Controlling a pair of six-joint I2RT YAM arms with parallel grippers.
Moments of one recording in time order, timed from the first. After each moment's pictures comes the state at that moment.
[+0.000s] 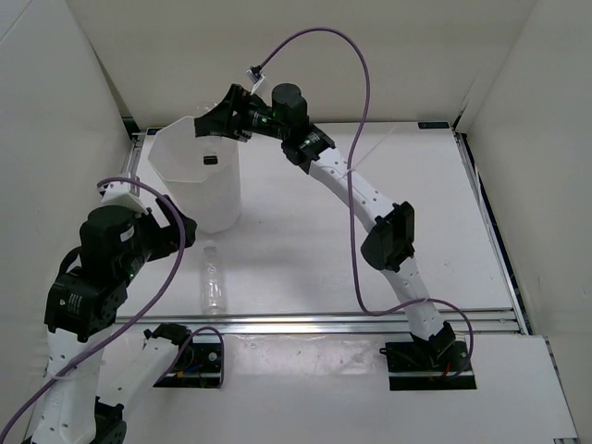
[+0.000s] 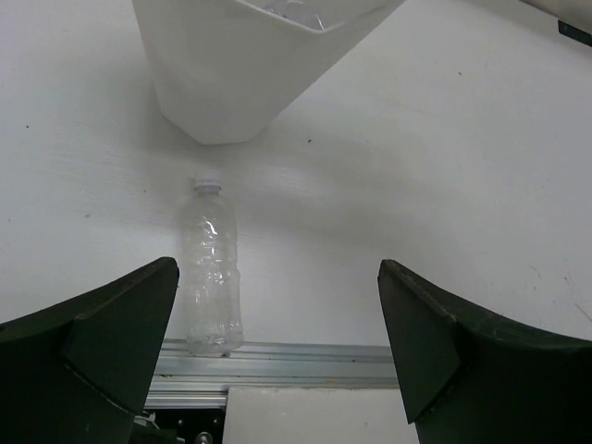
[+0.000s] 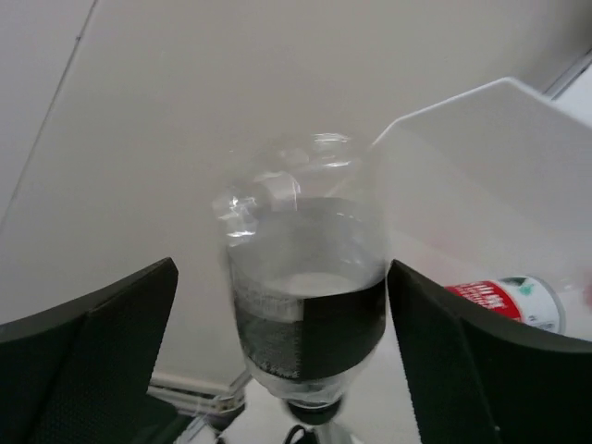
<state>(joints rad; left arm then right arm) -0.28 0.73 1.36 -1.11 -0.16 -0.47 0.76 2.37 2.52 -0.06 -0.54 0.95</state>
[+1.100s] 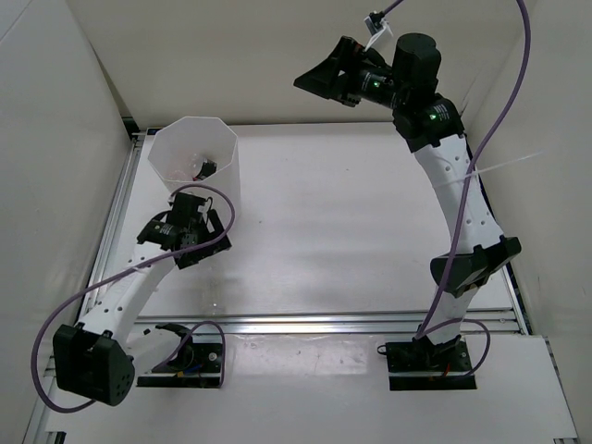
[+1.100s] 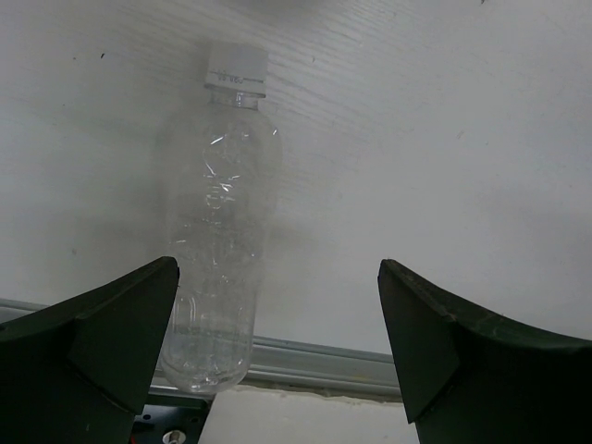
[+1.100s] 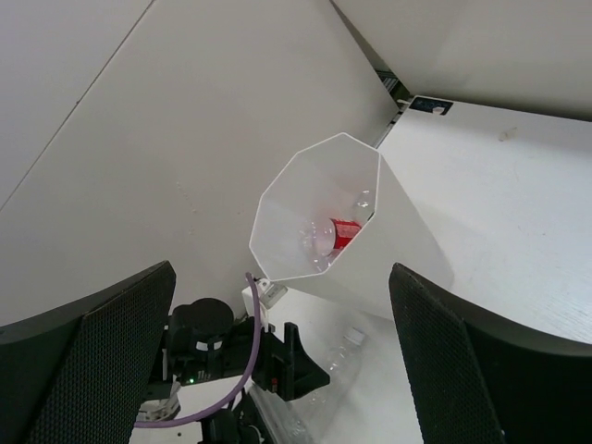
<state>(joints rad) -0.28 1.10 0.90 -0.85 -0.12 -0.64 0.46 1.81 2.29 -0.51 -0.55 0.69</state>
